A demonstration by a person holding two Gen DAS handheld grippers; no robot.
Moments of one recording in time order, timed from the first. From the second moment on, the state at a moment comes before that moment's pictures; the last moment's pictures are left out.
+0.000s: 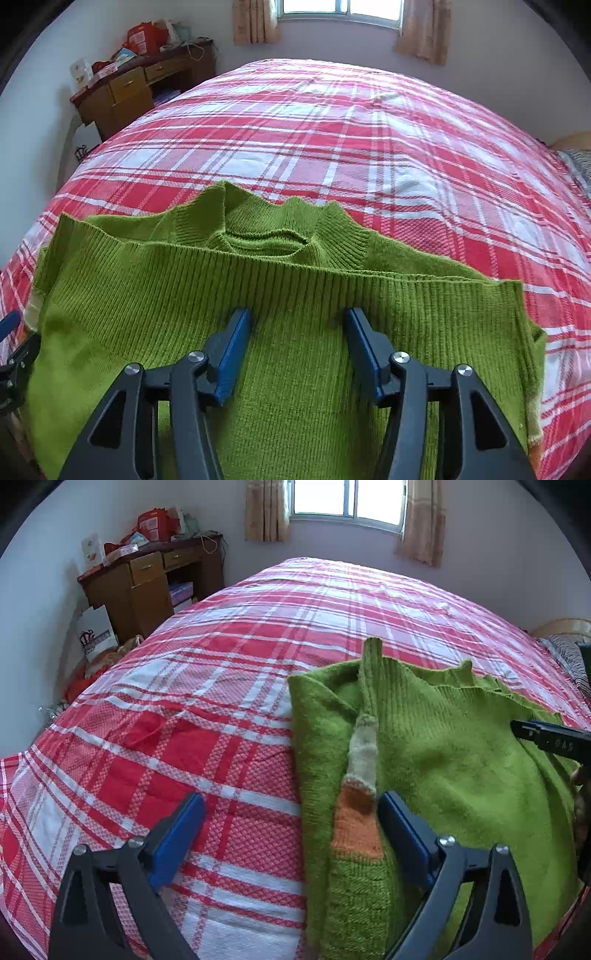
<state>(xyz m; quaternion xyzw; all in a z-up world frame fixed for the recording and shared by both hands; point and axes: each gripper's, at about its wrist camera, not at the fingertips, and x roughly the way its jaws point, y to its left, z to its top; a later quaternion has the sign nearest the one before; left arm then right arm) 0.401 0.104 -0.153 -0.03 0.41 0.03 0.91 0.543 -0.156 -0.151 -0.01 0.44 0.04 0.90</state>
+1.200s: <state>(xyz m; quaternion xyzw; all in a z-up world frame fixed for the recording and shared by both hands) 0.425 0.135 -0.144 -0.06 0.42 -0.04 0.91 0.305 0.017 -0.160 -0.23 0.30 0.23 0.89</state>
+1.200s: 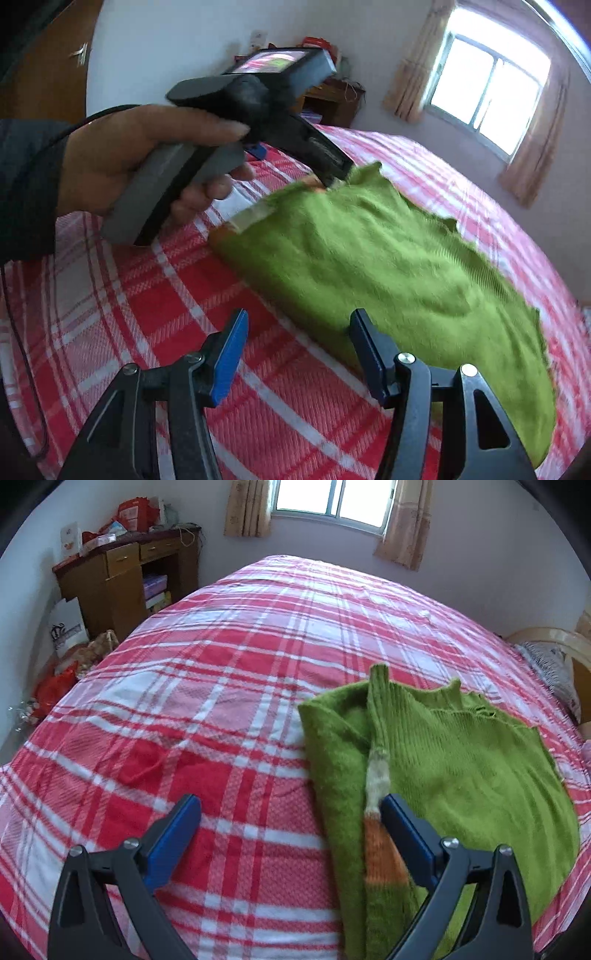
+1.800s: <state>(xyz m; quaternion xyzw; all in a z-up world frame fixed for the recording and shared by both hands) 0.461 0.111 -0.145 -0.05 0.43 -0.11 0.89 0.330 0.067 -0.164 -0.25 0.30 0.24 0.89</state>
